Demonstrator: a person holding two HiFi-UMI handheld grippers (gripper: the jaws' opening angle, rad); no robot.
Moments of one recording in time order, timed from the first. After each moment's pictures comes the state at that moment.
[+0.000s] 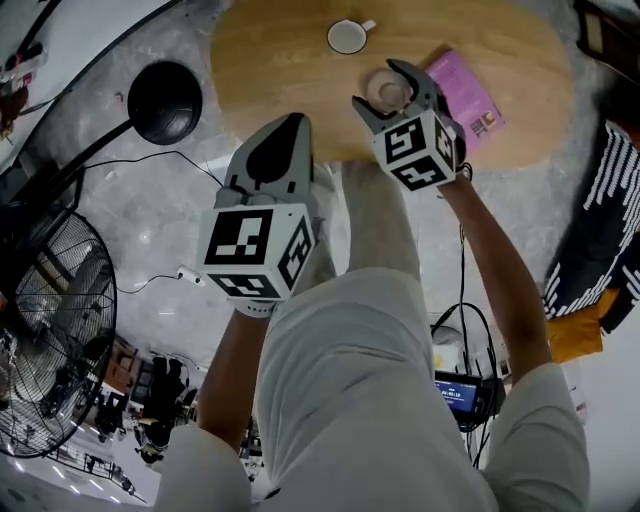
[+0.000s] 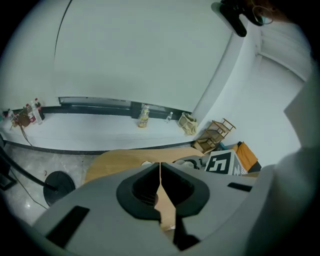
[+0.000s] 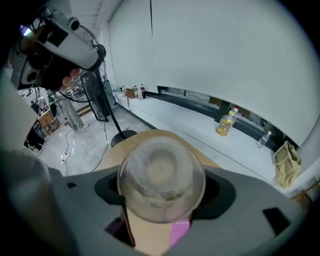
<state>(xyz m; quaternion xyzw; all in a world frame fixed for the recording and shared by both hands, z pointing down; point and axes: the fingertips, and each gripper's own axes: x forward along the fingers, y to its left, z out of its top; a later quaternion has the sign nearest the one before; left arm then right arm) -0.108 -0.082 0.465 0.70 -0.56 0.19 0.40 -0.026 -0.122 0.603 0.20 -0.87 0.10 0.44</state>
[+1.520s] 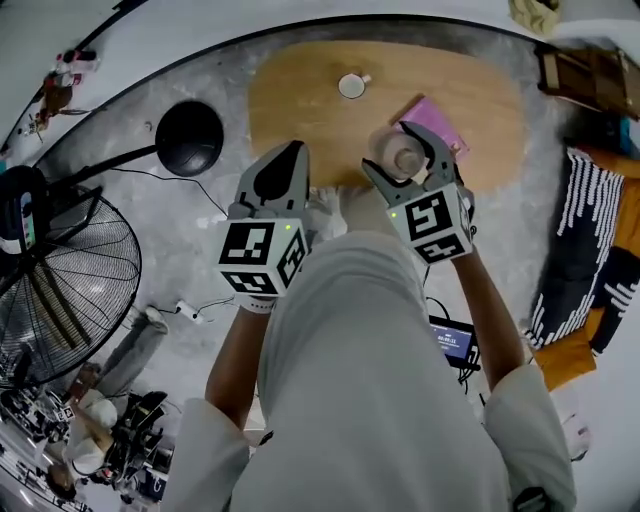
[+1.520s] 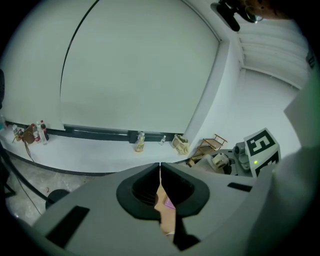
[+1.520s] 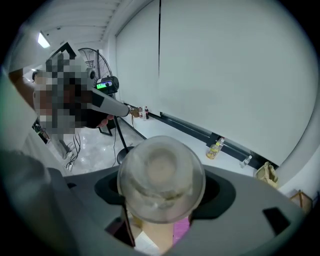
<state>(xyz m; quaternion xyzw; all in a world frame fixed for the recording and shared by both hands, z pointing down) -0.135 -0.039 0.302 0.73 -0.59 0.12 0.31 -0.023 -0.060 0.354 0.22 -0.89 0.07 0.39</state>
